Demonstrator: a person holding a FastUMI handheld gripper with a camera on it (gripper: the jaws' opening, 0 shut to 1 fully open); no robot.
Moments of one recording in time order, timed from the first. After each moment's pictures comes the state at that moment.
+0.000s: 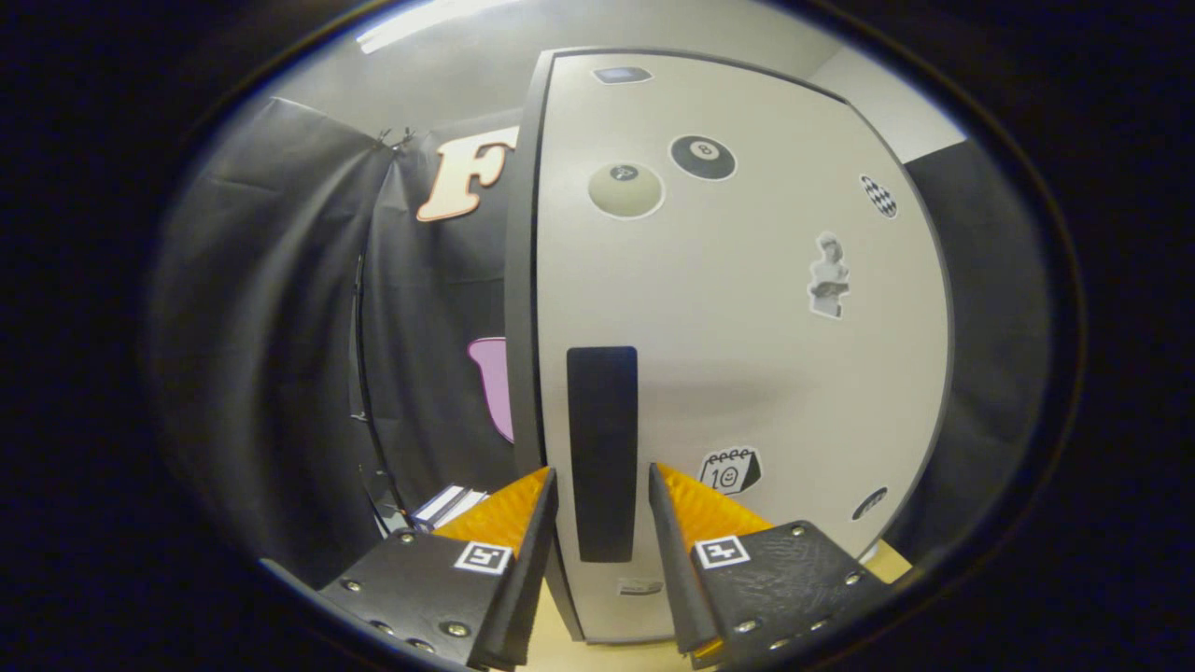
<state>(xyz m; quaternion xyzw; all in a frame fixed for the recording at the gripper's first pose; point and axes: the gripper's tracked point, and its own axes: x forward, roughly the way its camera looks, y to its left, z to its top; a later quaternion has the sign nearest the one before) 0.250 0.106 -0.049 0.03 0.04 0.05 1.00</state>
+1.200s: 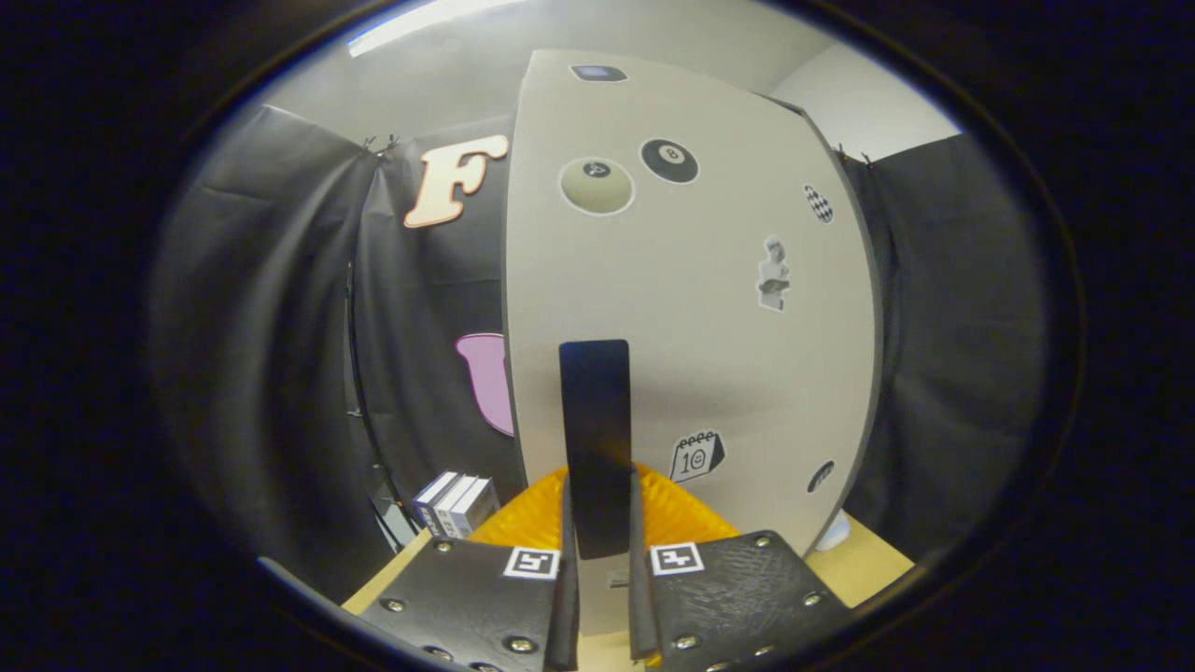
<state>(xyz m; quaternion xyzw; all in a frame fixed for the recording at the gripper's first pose) 0.191 0.091 -0.044 0.04 0.05 0.02 1.00</state>
